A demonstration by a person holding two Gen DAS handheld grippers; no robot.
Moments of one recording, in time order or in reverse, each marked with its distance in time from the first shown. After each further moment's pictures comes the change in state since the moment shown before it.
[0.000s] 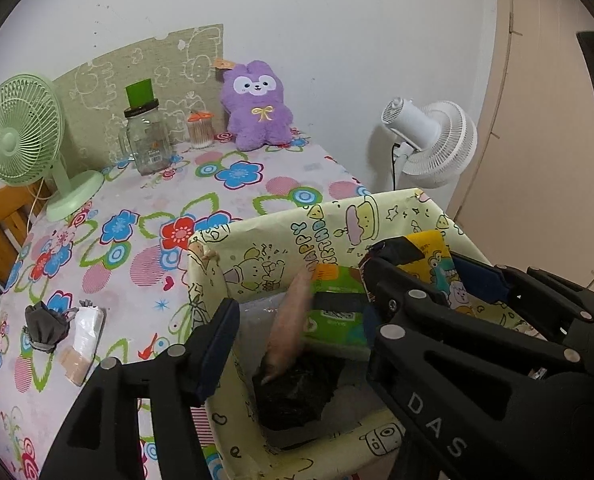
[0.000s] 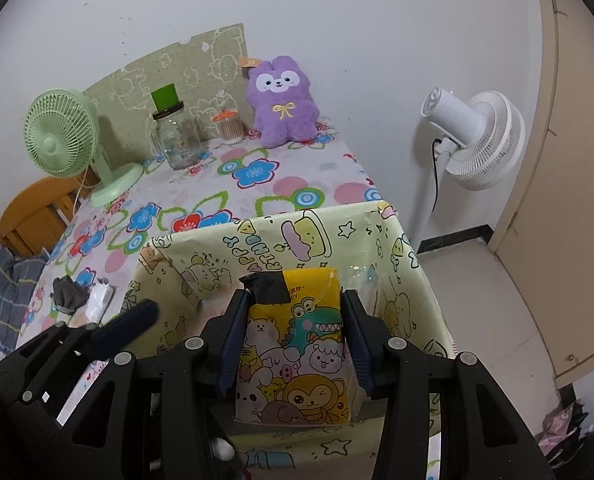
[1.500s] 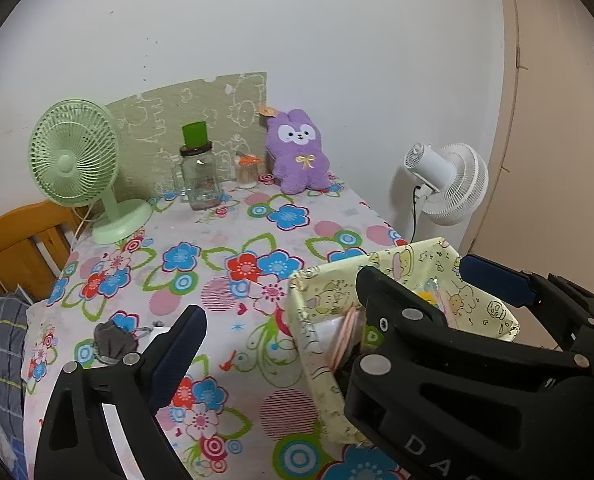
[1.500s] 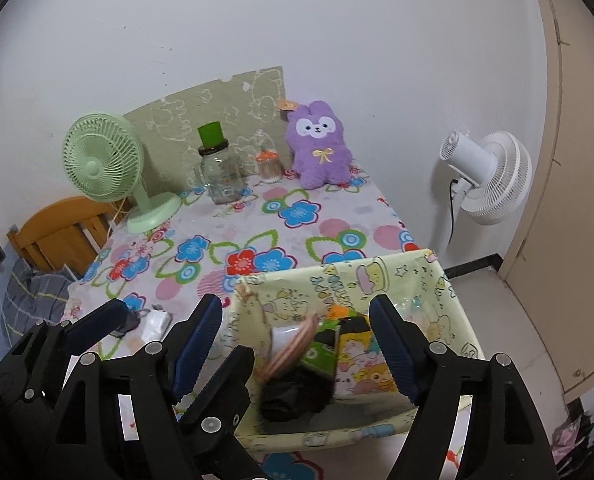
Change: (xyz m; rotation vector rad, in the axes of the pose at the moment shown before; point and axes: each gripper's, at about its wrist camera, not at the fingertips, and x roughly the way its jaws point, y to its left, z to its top) left arm -0.074 0.051 0.002 -0.019 -0.136 0.059; right arm -0.056 0.066 0.011 -0.029 -0.124 0.039
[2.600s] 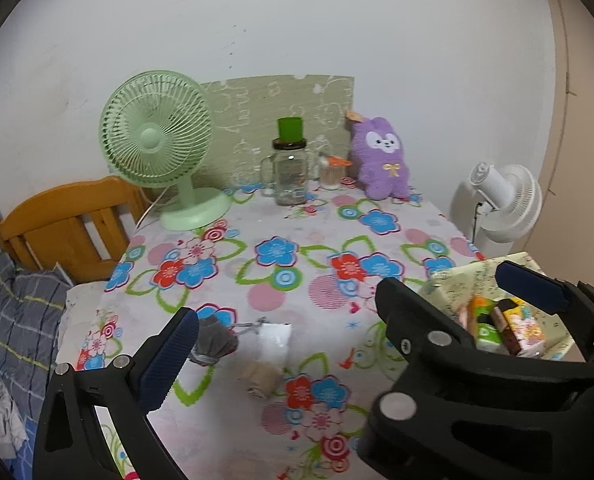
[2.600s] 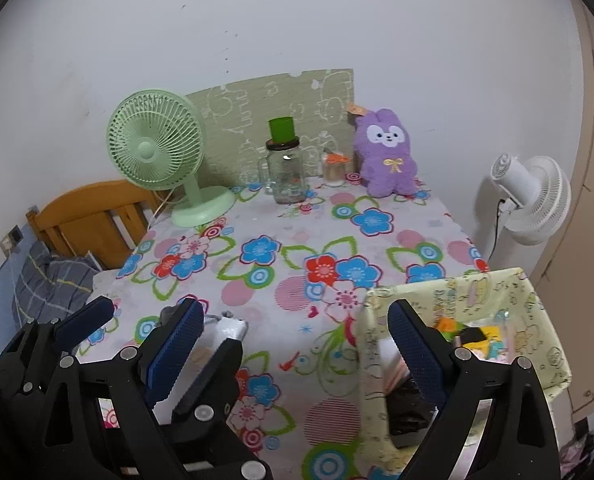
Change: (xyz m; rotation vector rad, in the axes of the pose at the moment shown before) left arm -0.009 0.112 -0.011 -0.091 -0.011 0.139; right arm 0.021 0.108 0.002 -0.078 0.000 0.071
